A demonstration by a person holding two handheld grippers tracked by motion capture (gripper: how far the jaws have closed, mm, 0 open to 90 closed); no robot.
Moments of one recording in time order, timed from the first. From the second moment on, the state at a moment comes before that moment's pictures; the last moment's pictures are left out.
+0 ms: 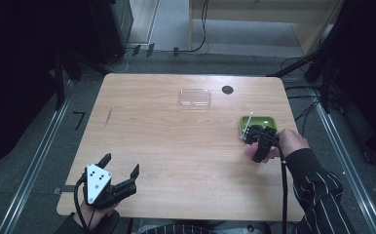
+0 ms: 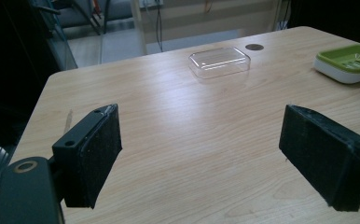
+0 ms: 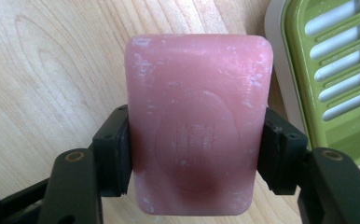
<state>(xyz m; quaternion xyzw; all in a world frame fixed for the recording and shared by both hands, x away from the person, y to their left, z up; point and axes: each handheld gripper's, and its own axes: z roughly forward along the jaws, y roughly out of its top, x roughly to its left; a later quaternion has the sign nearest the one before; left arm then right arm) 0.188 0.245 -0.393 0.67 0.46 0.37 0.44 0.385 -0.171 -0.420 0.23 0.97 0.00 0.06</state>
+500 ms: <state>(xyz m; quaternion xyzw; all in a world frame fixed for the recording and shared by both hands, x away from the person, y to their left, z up) 0.188 0.245 -0.393 0.67 0.46 0.37 0.44 0.396 -0.181 -0.410 0.21 0.98 0.00 0.06</state>
